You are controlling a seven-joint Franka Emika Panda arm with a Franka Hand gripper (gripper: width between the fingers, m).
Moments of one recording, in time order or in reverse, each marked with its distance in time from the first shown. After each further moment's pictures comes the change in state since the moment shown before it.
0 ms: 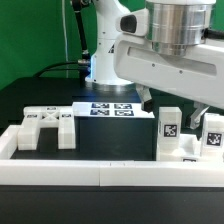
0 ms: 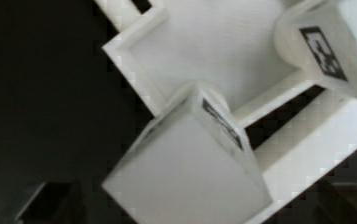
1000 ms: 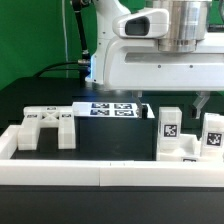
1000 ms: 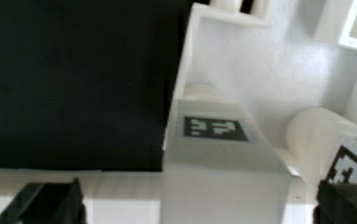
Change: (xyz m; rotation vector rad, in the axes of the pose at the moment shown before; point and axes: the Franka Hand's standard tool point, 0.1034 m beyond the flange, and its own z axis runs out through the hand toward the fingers) arm -0.003 0.006 -0.001 0.008 0.057 -0.664
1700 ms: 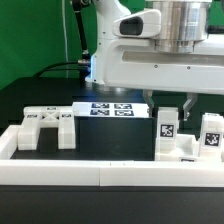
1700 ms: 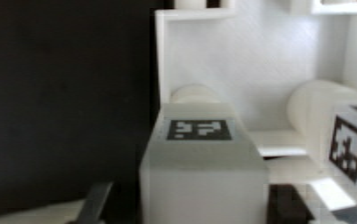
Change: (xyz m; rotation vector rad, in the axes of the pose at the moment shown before) arm 0.000 0.000 0.000 0.001 -0.001 0.348
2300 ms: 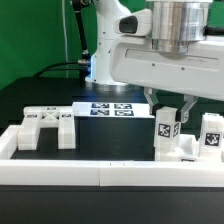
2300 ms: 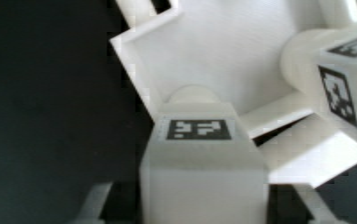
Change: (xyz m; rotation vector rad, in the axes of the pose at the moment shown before) arm 0.000 -0.001 0.000 0.001 -0.001 0.378
